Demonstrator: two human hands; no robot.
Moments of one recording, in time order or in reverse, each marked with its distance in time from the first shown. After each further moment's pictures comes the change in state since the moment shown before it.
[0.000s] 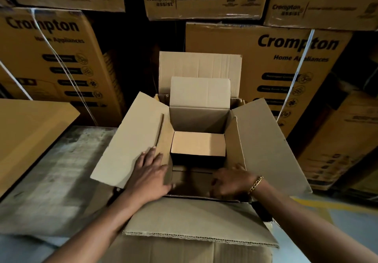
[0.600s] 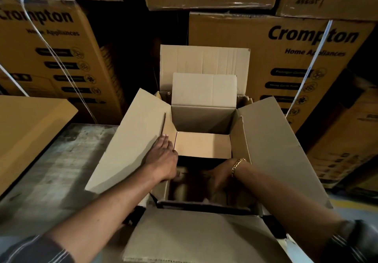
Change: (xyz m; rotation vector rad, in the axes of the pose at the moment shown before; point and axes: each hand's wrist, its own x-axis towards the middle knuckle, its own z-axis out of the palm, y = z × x) left_hand 0.089 0.001 -0.014 0.295 -0.173 0.063; right_hand 0.098 0.004 -0.021 0.096 -0.314 -0.045
